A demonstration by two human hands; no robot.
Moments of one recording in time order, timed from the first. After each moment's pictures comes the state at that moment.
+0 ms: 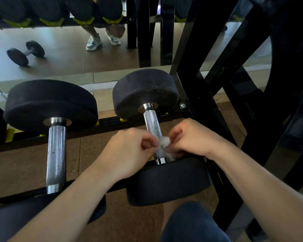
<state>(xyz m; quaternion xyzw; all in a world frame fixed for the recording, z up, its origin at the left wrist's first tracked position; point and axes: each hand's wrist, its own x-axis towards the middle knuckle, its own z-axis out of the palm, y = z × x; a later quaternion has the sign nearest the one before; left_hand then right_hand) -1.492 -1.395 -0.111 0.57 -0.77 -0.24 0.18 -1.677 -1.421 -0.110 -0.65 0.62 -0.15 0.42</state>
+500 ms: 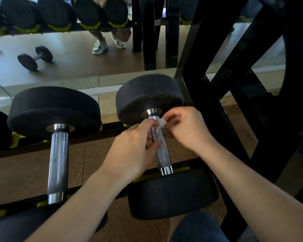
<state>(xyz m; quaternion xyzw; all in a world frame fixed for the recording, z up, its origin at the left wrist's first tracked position) -1.497 -1.404 -0.117 0.56 -0.78 -0.15 0.24 -1.659 -1.450 -0.118 -0.65 0.59 -0.34 0.34</state>
